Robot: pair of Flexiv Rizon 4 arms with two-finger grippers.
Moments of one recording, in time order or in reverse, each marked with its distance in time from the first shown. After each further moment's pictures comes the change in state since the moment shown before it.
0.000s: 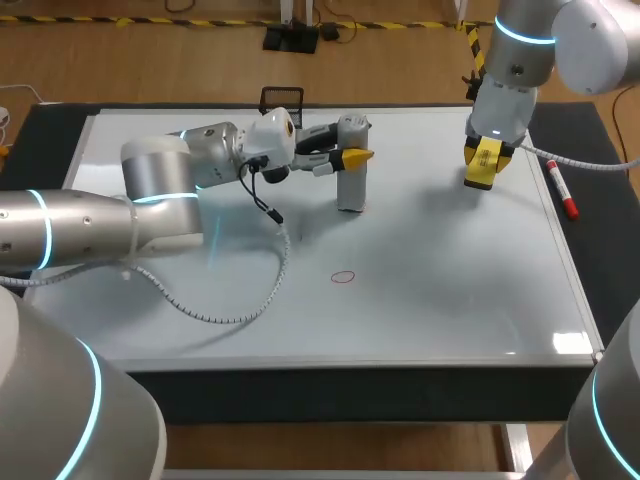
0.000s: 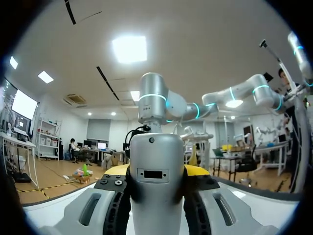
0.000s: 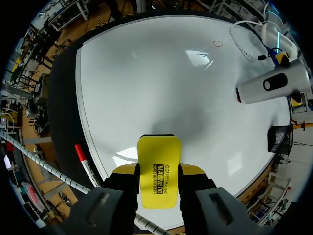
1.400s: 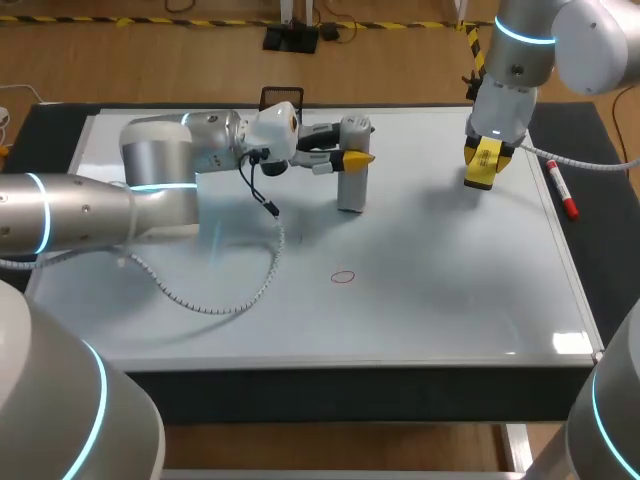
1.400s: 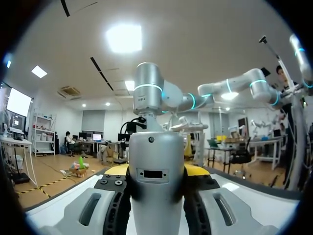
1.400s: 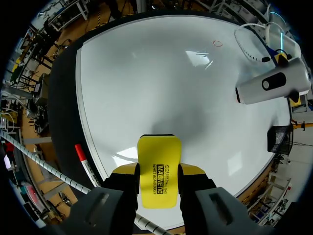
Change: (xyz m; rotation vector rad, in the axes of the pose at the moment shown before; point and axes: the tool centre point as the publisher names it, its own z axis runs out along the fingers) left arm 0.003 0.003 0.003 -0.090 0.052 0.005; right arm 0.000 0.000 0.000 0.000 0.000 0.000
